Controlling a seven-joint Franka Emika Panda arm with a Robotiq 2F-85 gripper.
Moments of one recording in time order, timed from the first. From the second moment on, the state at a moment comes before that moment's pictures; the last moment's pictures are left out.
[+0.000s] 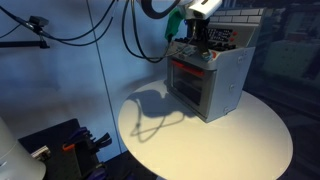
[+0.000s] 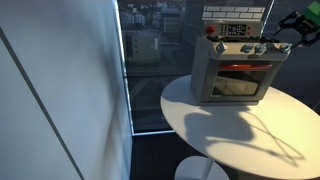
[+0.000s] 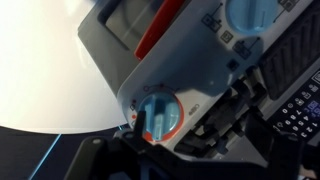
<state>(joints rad) -0.10 0.13 -0.06 -2.07 0.39 2.84 0.53</state>
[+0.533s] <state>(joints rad) -0.10 0.14 -0.06 -2.06 0.40 2.84 0.53</state>
